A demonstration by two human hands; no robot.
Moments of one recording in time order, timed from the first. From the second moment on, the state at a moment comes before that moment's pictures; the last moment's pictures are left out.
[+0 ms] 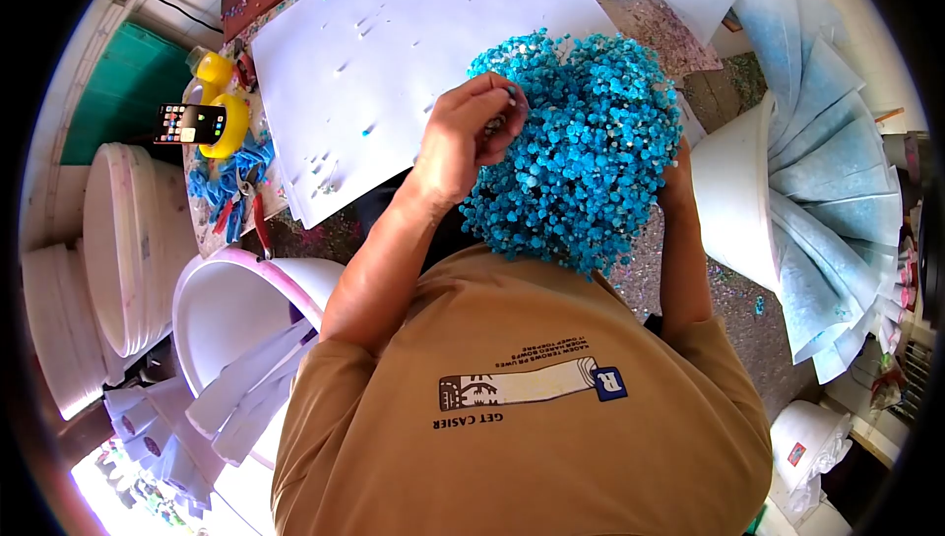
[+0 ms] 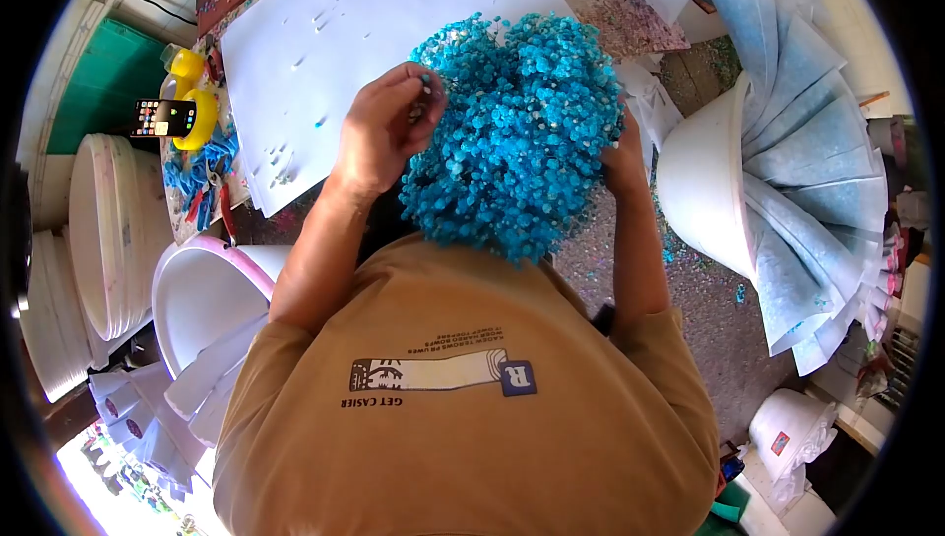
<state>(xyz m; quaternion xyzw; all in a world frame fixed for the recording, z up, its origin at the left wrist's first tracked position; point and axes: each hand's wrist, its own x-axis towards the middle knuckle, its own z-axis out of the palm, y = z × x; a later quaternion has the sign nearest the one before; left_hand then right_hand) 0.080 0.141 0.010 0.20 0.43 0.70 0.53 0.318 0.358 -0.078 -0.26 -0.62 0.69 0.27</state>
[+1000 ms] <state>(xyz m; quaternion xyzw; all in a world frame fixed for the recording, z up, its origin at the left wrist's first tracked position) 0.073 0.171 0.014 0.48 0.70 0.47 0.26 0.317 0.362 -0.083 -0.25 -0.65 0.67 0.26</state>
